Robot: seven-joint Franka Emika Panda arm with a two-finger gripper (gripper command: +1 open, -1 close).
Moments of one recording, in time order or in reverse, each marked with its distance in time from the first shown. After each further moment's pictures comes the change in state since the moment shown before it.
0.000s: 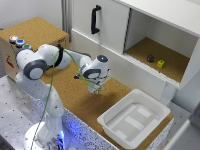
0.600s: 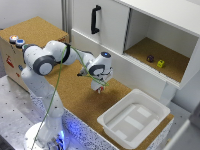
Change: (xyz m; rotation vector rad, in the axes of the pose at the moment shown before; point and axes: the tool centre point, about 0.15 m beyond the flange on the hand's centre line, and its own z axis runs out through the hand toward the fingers) arm 0.000 -0.012 0.004 -0.027 -0.006 -0.014
